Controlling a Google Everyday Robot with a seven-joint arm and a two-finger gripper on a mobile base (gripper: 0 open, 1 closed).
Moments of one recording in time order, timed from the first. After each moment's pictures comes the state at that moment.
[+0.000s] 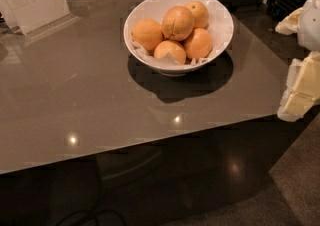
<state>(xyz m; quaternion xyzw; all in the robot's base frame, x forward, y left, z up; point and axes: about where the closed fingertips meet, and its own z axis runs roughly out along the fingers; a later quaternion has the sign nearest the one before) 0.438 -0.217 0.976 -0.60 0.78 -0.03 0.16</state>
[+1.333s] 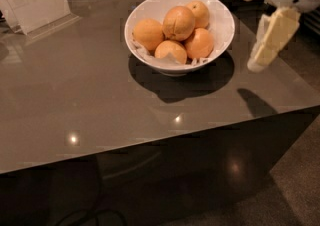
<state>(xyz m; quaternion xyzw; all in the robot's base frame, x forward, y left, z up) 0.523 -0.177 1.001 -0.66 0.71 0.03 0.24</state>
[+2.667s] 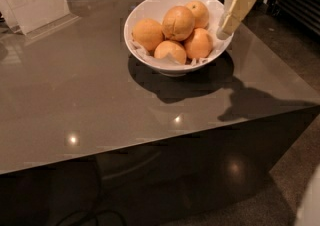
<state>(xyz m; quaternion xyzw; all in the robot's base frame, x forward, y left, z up) 0.612 -0.125 1.018 -0.70 0.64 0.07 0.30</state>
